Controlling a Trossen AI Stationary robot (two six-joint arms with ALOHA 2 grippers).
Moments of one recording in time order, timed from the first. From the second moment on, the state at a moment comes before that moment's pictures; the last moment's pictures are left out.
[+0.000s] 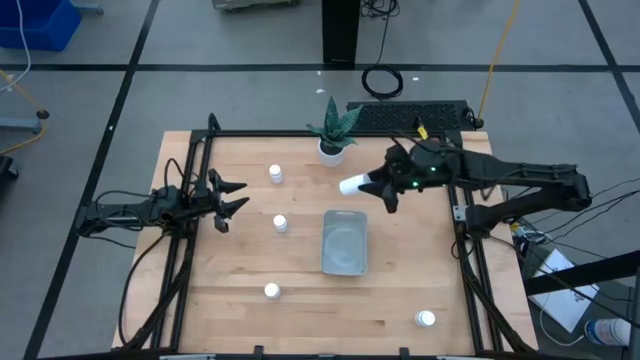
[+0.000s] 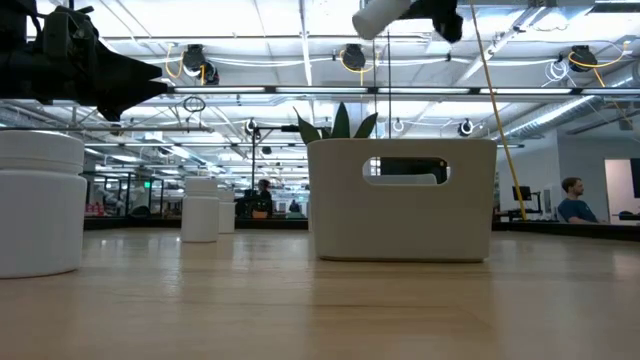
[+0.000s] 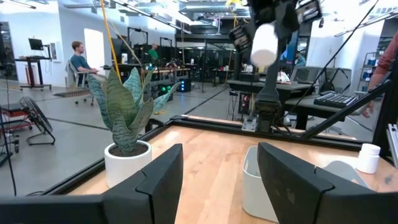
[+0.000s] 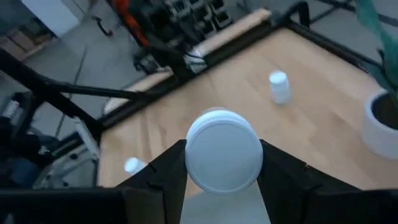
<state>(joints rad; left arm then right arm) 0.03 0.02 0.01 0.13 -0.22 -0.03 -0.08 1.10 1.11 -0.42 -0.01 0.49</state>
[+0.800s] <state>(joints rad) 0.03 0.02 0.01 0.13 -0.22 -0.03 0.10 1.66 1.94 -1.08 0.15 0.57</state>
